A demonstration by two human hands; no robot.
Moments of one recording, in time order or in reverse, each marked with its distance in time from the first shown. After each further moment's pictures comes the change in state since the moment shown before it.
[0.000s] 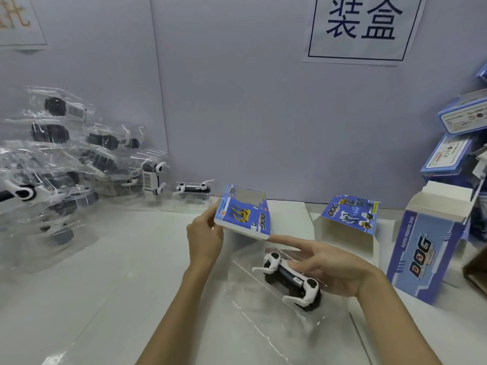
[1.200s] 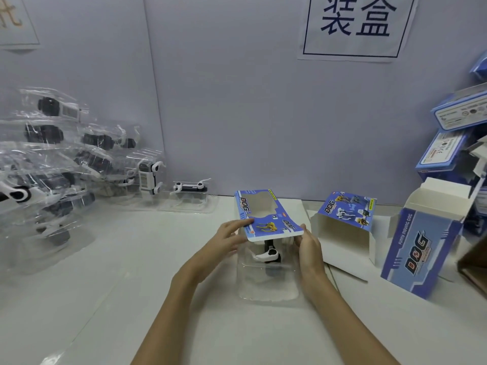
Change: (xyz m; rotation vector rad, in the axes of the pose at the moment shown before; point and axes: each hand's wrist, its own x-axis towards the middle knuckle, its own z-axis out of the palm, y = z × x) left_hand -0.019 0.014 -0.006 -0.267 -0.750 -0.263; right_hand 0.068 0.035 0.019 0.193 0.964 -0.208
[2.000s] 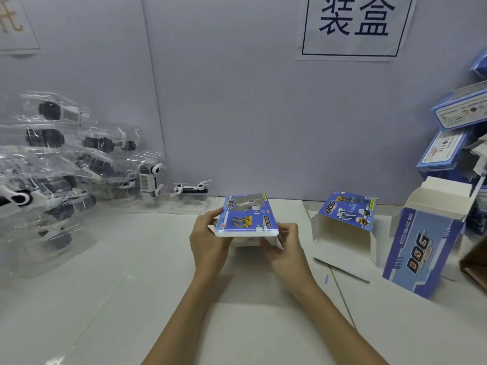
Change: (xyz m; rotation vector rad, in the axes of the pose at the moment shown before) left_hand 0.009 -0.013 0.013 0.051 0.791 0.282; right_hand -0.021 0.013 0.015 -0.241 -0.249 -0.409
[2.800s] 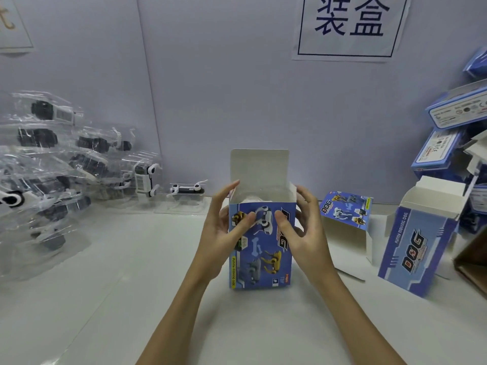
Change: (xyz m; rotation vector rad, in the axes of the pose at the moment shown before) left_hand -0.006 0.049 -0.001 -0.461 -0.496 0.115; right_hand 0.002 -0.051 -0.036 0.184 0.044 -0.263
